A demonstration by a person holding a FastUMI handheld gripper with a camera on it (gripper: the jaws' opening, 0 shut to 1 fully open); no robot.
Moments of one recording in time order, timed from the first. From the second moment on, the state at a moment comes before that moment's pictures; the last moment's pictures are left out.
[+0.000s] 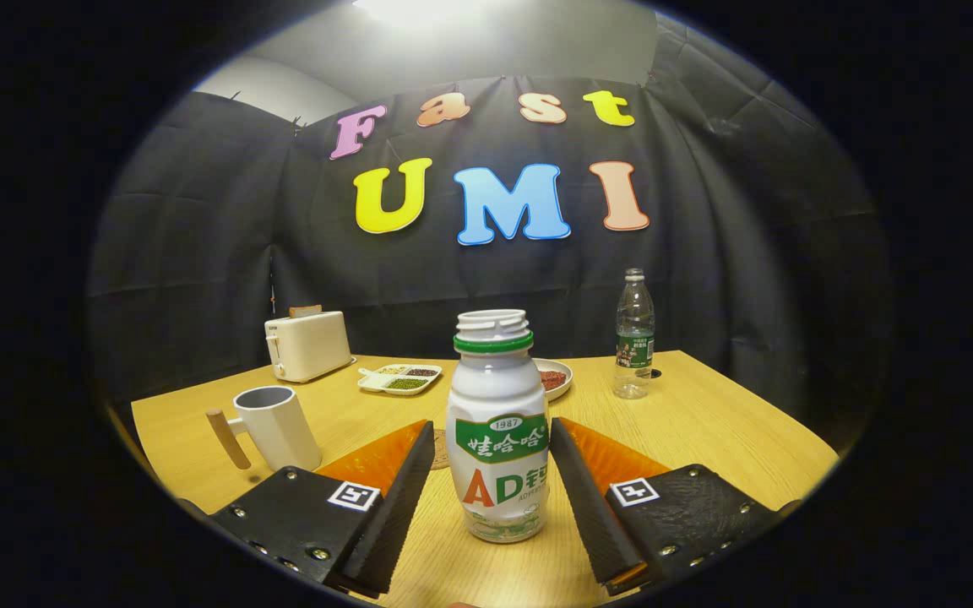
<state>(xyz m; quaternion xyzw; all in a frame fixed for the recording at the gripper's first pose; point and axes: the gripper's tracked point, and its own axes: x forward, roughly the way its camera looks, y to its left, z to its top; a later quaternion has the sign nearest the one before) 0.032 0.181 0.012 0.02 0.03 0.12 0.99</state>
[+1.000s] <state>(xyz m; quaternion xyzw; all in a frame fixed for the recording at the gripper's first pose) 0.046 0.206 0.012 -0.06 0.06 0.09 0.99</state>
